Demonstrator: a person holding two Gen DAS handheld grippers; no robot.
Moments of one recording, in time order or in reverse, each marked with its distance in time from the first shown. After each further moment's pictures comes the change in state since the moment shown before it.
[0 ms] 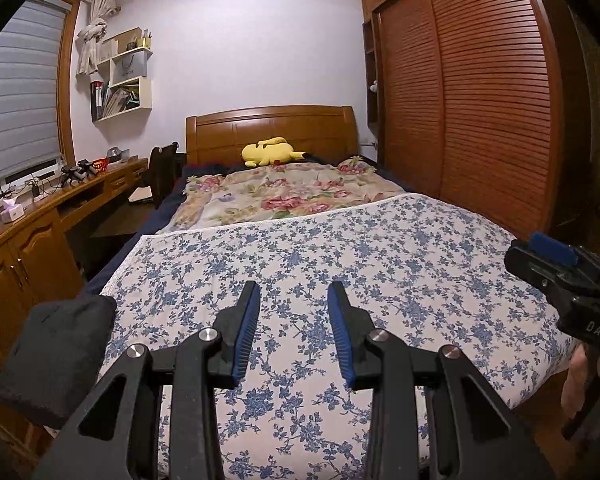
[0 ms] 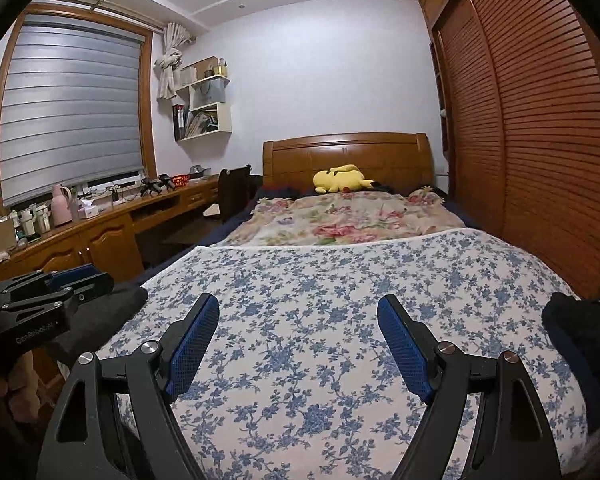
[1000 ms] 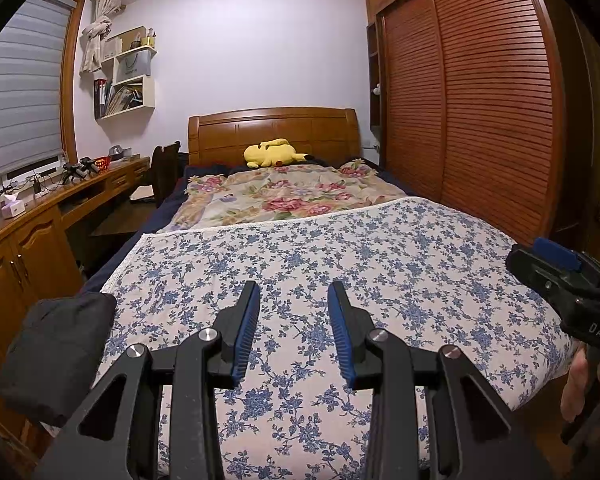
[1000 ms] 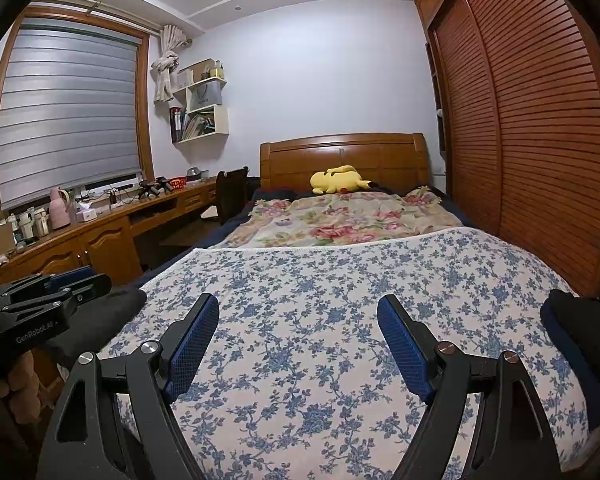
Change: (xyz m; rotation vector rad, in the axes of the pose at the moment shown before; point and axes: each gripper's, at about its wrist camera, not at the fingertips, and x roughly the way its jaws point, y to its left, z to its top) left arm -0.002 0.002 0.000 -0.011 -0.006 0.001; right arm -0.003 -0.011 0.005 0.001 -0.006 0.013
